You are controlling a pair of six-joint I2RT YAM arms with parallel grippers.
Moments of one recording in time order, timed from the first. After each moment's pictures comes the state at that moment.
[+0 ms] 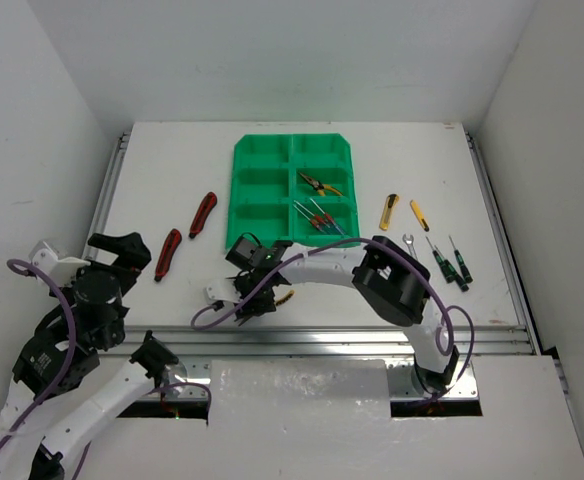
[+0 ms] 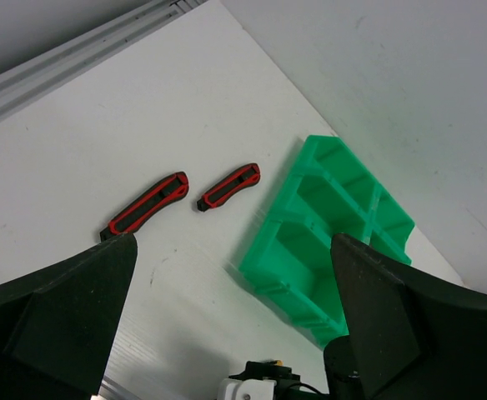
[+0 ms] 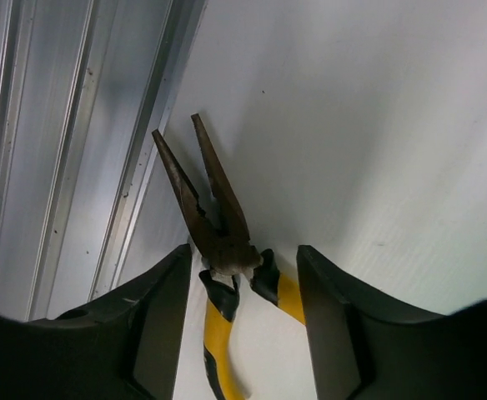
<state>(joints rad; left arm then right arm) -0.58 0.38 0.94 -0.98 -0.97 -0.97 1.06 2.10 1.44 -0.52 -0.32 -0.83</state>
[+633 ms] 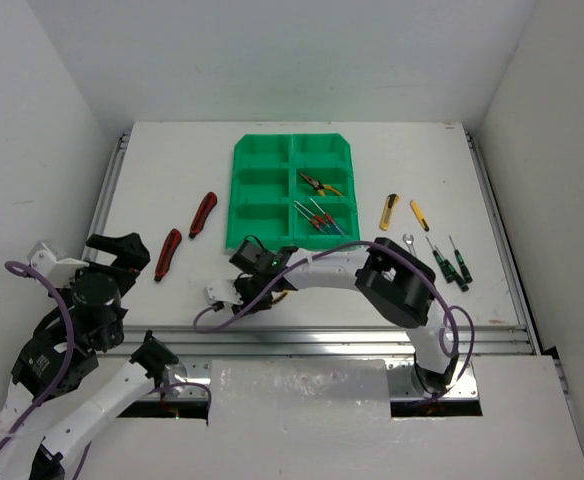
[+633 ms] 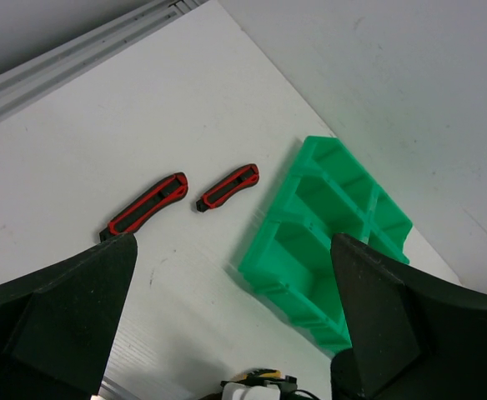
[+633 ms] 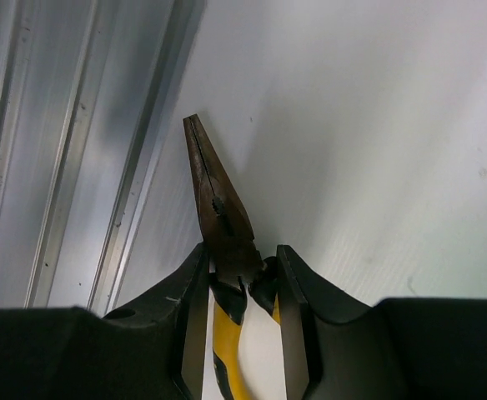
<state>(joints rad) -0.58 0.37 0.94 -0.98 -0.97 -0.96 1.07 2.08 1.37 -0.38 -0.34 -0.80</state>
